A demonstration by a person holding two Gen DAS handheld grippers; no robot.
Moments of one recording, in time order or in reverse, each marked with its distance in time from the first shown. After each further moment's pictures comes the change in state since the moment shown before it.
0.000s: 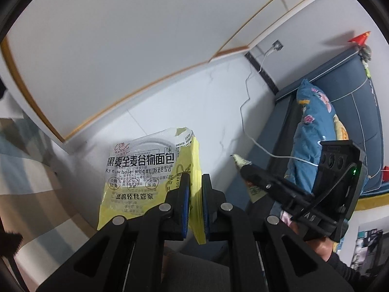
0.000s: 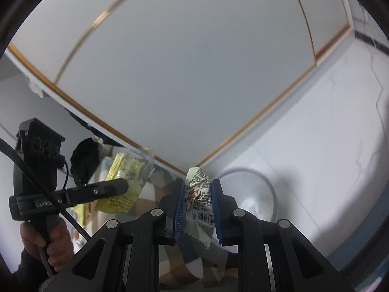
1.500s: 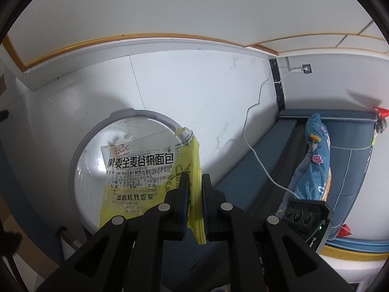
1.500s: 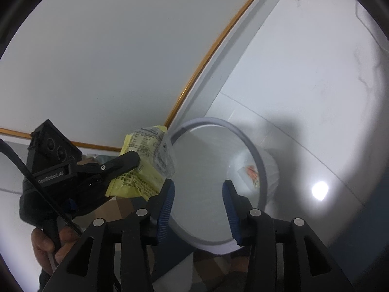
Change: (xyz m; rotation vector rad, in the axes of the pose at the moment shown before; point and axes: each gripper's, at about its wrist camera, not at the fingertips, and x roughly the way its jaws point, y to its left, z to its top) left arm 0.114 0.067 0.016 -0.405 0.137 -0.188; right arm 0.092 -0.085 -0.031 0.330 0.172 -0.040
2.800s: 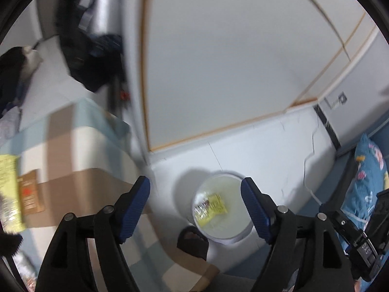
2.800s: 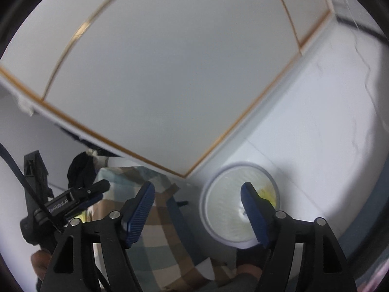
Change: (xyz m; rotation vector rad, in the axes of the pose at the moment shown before) left arm -0.196 -0.057 -0.100 0.165 -0.557 0.522; right arm -0.114 0.114 -0.020 -0.251 -0.220 0.021
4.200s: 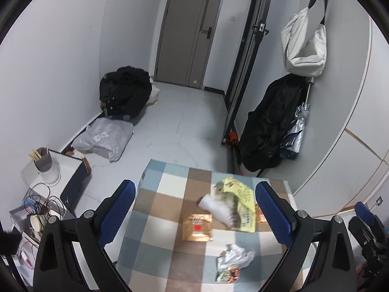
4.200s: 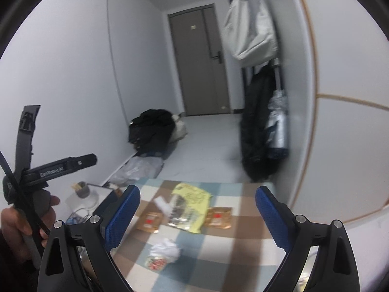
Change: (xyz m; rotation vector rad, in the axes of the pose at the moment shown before) left arm -0.221 0.285 -0.116 -0.356 -0.545 0.318; right arm -0.025 0.373 -0.186 -0.837 -0.186 0.276
